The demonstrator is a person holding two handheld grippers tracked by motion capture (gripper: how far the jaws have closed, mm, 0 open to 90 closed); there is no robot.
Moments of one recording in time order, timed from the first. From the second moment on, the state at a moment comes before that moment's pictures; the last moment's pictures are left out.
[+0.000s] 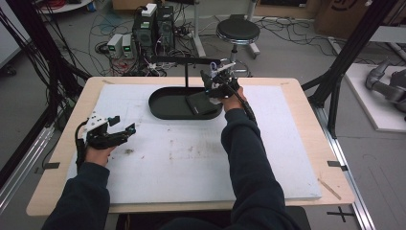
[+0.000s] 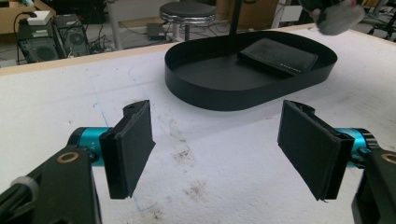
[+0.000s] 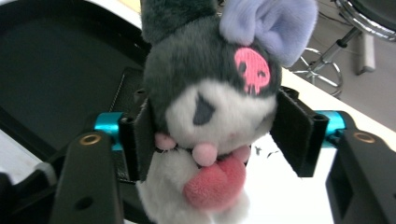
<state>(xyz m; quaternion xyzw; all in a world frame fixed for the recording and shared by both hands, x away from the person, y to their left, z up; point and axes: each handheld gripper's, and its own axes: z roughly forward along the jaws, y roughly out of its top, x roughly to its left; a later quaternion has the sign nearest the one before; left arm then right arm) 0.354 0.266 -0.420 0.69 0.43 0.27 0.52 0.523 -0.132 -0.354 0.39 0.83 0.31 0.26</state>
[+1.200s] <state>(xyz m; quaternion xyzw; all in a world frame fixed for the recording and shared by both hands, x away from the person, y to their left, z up) 0.350 0.269 -0.418 0.68 0.43 0.27 0.54 0.393 -0.243 -0.354 0.33 0.82 0.40 0.24</state>
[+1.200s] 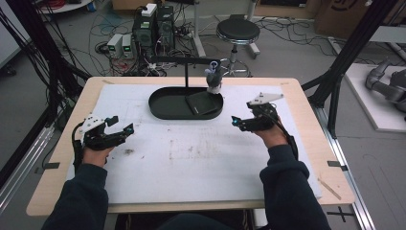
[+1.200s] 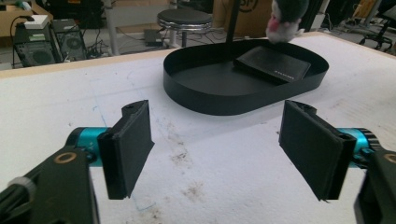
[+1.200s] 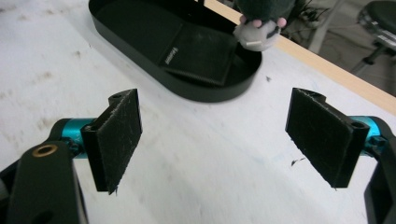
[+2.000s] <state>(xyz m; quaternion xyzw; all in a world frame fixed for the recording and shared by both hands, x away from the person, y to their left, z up) 0.349 0.261 -0.414 0.68 0.41 0.28 0.55 0.355 -0.288 -0.393 0.39 0.78 0.40 0.27</state>
